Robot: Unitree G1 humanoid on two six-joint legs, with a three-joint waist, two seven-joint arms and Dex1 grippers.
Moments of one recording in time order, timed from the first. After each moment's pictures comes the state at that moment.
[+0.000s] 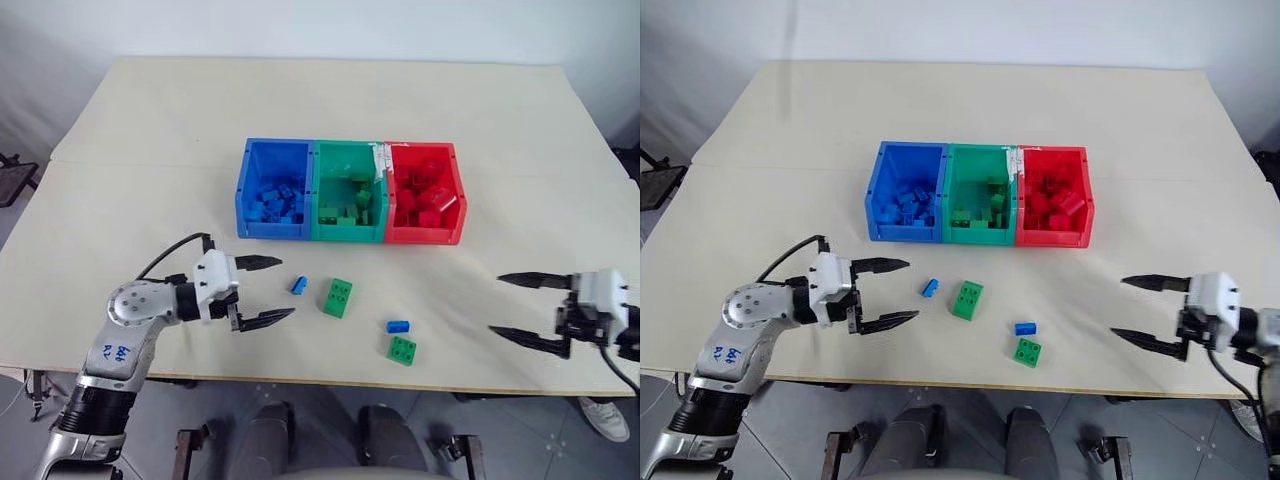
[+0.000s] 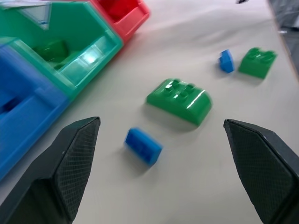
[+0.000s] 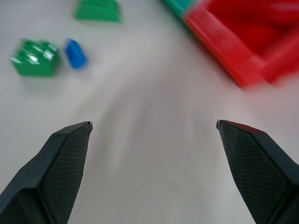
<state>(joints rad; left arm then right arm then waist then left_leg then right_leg) -0.19 0.63 0.01 -0.10 -0.35 0.04 -1.04 -0.11 -0.88 -0.25 0.24 0.49 -0.16 1.50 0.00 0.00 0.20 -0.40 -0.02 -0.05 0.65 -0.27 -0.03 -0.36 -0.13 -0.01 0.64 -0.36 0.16</state>
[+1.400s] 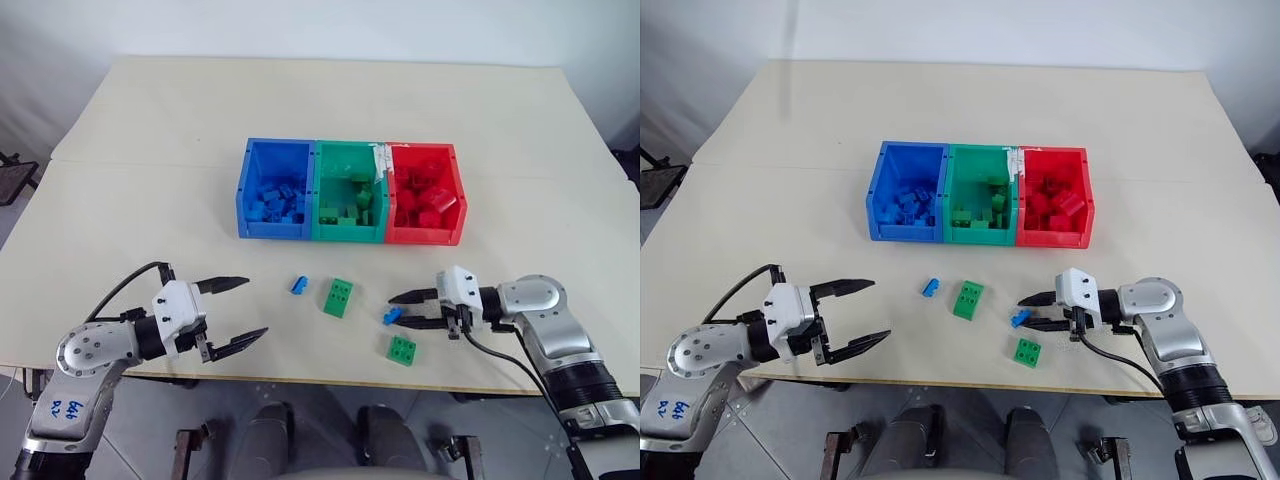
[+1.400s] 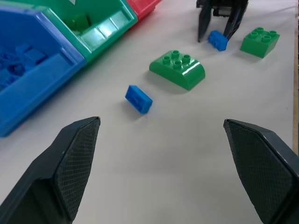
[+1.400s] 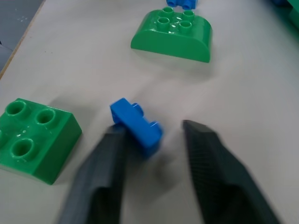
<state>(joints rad) 0.08 0.69 0.16 -0.34 -0.39 0.09 -0.93 -0.36 -0.67 0.13 0.25 0.25 -0.14 1.38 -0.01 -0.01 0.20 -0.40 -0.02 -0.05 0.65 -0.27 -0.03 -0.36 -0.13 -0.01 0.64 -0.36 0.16</state>
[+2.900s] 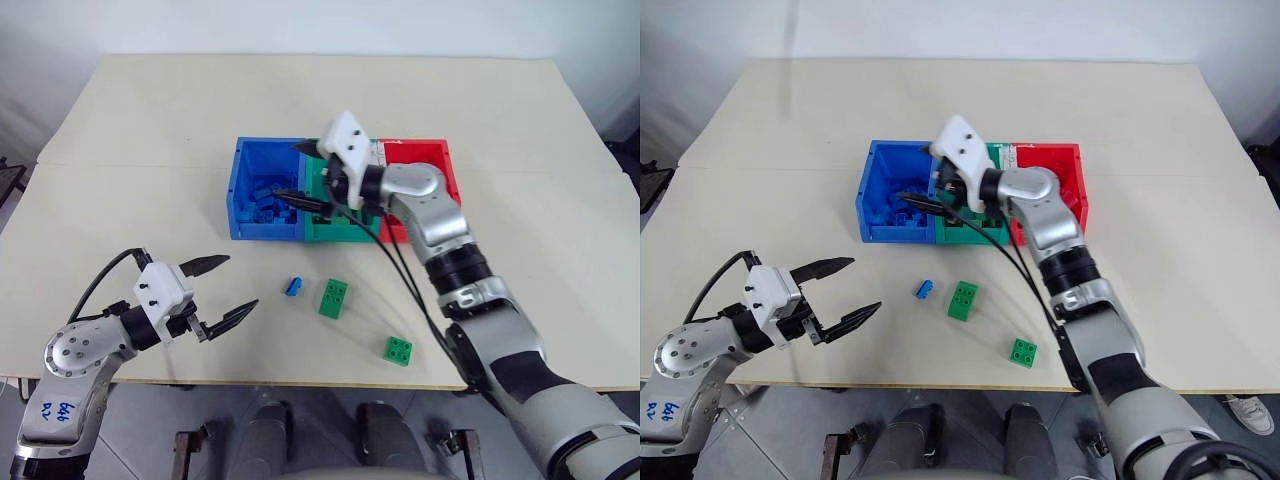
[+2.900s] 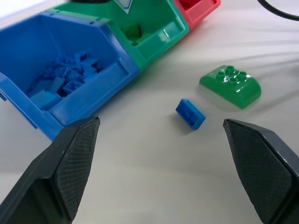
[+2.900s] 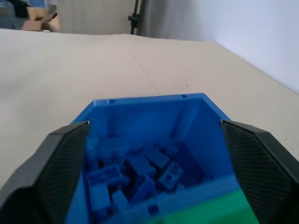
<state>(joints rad) 0.09 0.65 0.22 -0.41 -0.40 0.17 -0.78 -1.01 -0.24 0.16 0.53 0.15 0.08 0.95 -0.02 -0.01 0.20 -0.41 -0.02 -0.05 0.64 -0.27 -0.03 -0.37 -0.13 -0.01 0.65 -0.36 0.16</state>
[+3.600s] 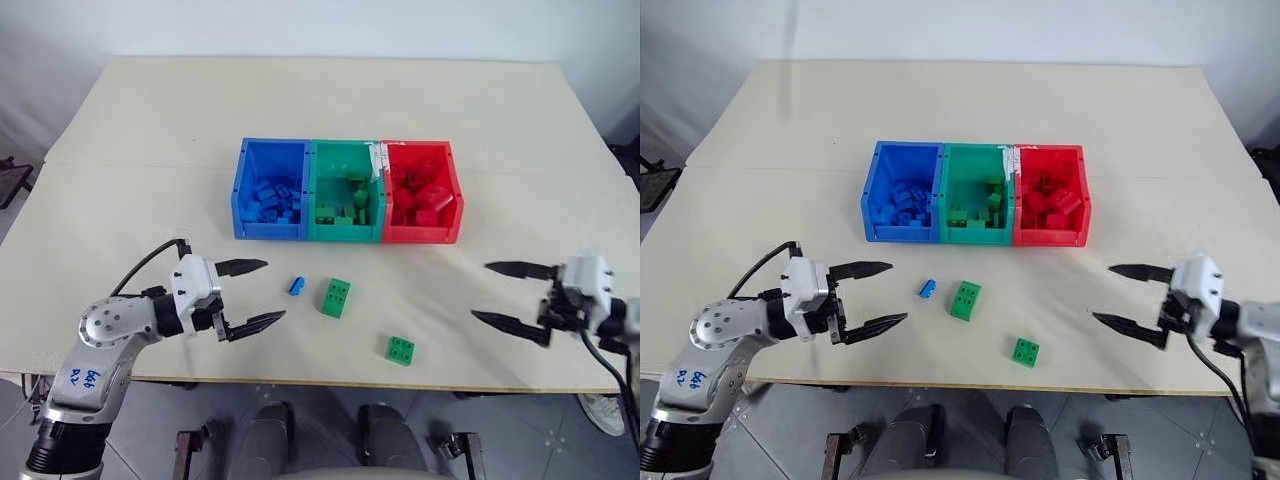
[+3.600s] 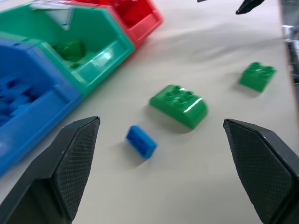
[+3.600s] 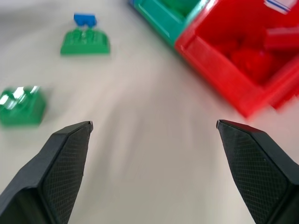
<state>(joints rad) -0.07 0.66 0.08 -0.33 -0.44 0.21 -0.96 -0.01 -0.83 -0.38 0.11 0.46 -0.06 1.40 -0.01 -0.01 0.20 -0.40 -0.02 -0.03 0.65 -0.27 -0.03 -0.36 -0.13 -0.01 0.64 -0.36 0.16</state>
